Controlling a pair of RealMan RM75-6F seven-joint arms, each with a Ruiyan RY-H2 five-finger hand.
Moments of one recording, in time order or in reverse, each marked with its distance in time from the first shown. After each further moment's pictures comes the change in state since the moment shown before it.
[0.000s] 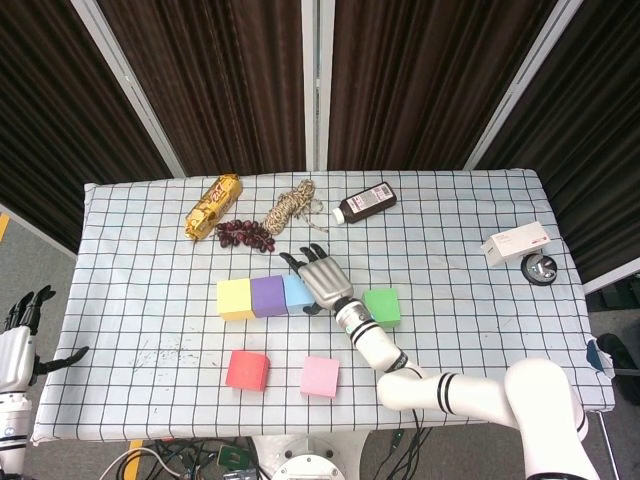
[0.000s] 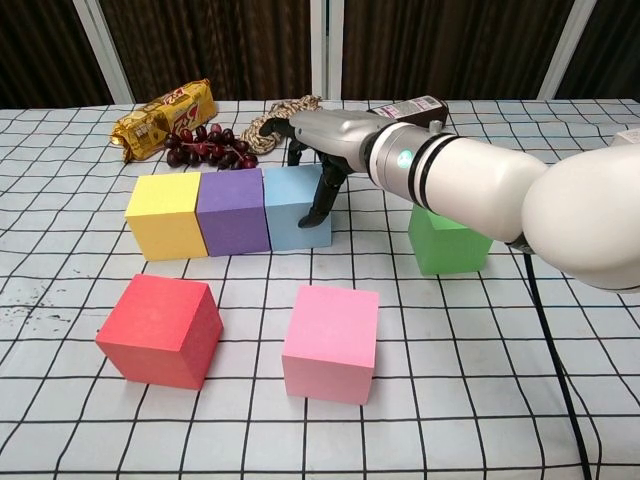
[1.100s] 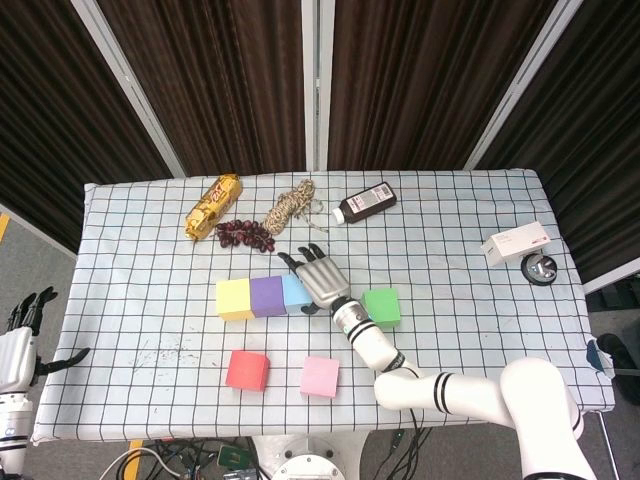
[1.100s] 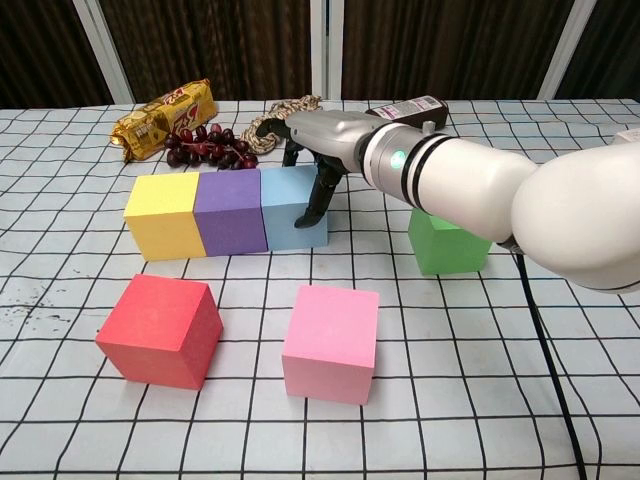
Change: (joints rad) left arm -0.002 -0.004 0.007 0.012 0.004 -0.010 -0.011; right arm 0.014 -0.013 0.000 0.013 0.017 -0.001 -0.003
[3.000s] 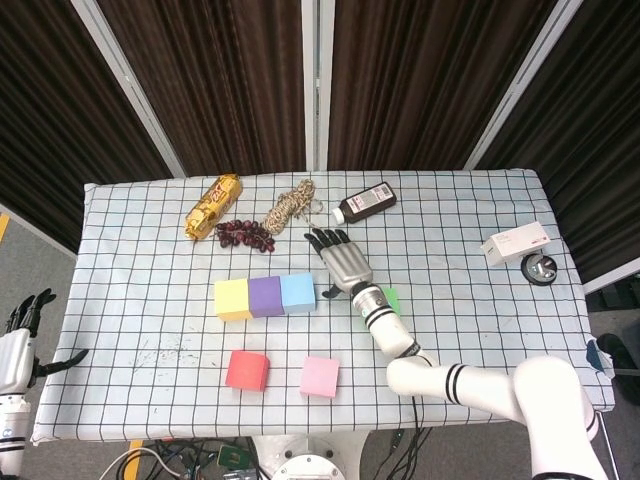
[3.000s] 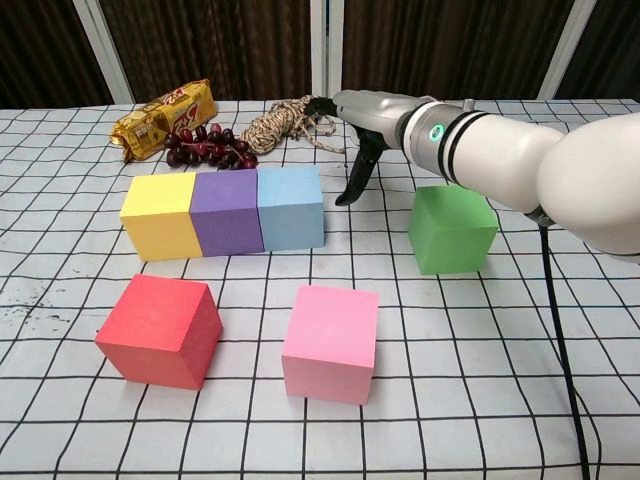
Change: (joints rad) left arm 0.003 -0.002 0.005 0.018 -0.004 -0.013 -0.038; right arm -0.009 0.040 0.010 0.059 0.065 -0.002 0.035
